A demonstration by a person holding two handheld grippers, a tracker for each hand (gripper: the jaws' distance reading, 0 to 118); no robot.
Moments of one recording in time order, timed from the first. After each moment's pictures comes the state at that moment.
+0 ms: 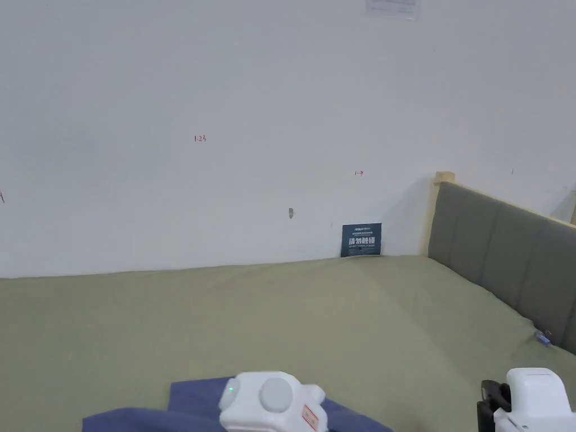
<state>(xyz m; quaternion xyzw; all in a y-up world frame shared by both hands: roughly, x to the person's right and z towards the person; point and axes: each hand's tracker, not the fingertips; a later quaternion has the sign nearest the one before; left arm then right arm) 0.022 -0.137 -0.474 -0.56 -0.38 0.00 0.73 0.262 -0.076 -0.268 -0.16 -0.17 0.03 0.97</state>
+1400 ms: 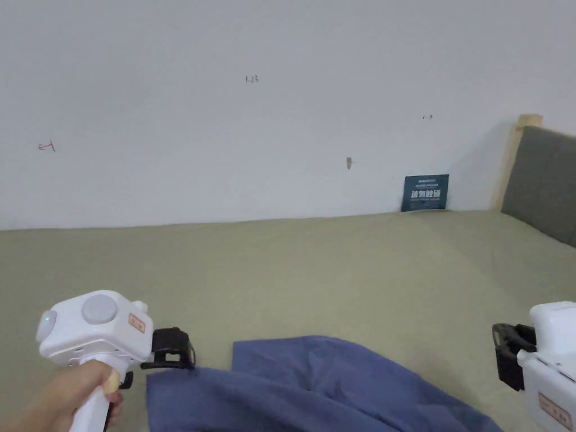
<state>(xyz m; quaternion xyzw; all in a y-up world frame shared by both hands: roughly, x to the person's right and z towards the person) -0.262 -0.153 -0.610 -0.56 -0.12 0.11 0.81 0.209 -0.084 -0.366 -0.19 -0.07 0.06 0.98</state>
